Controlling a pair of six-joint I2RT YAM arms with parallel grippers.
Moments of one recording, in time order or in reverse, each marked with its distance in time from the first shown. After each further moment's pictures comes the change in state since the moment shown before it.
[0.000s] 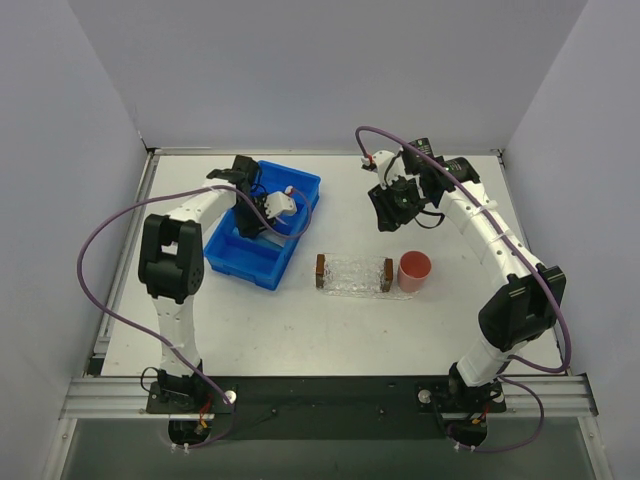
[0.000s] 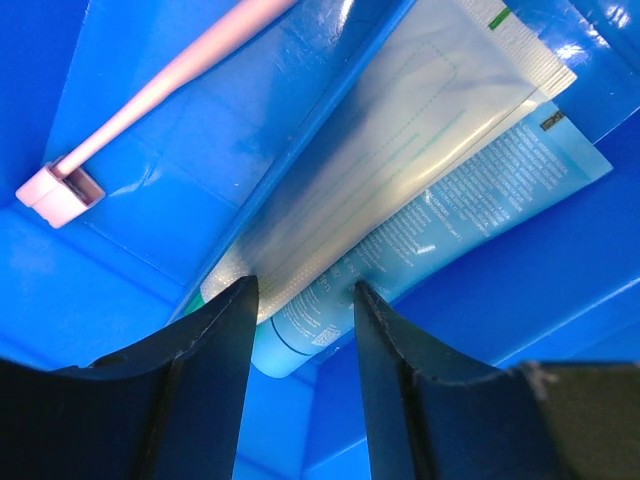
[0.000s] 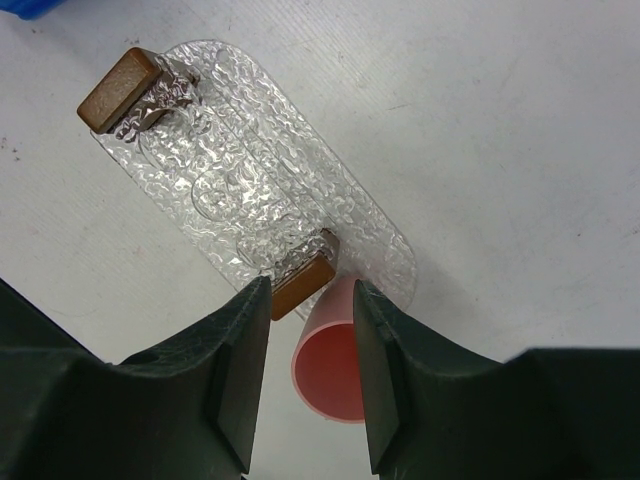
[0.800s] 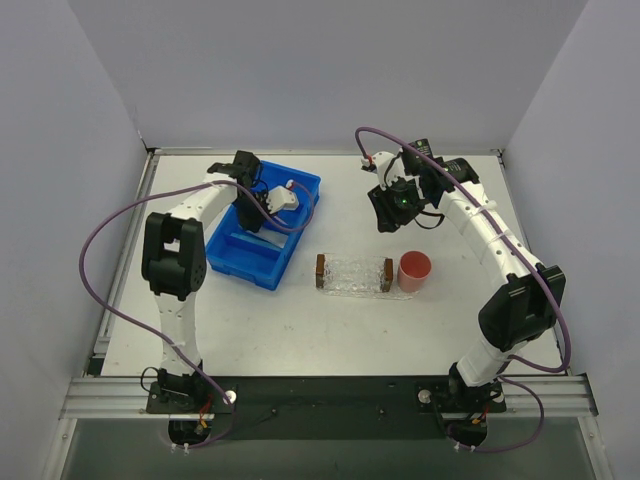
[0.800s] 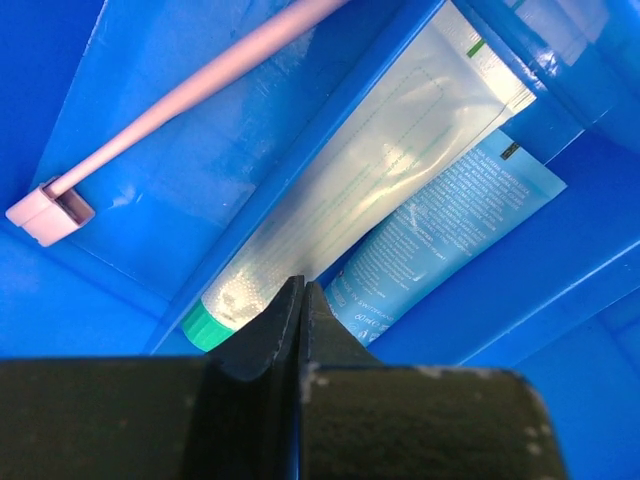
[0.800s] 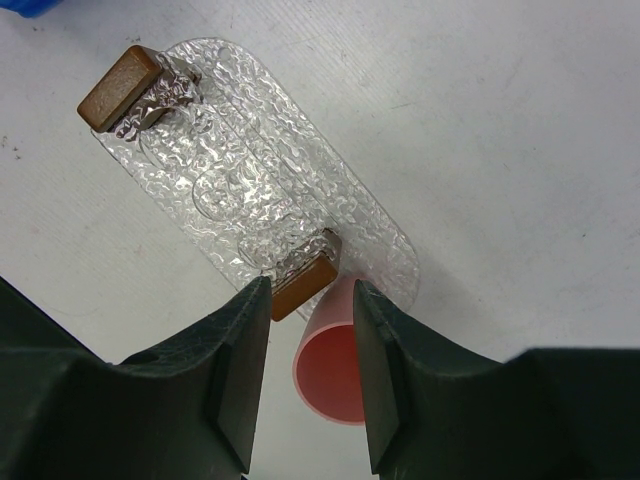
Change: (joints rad) left arm 0.000 0.040 0.107 -0.111 0.067 -0.049; right arm 0.000 0.000 -0.011 0.003 -0.004 0.000
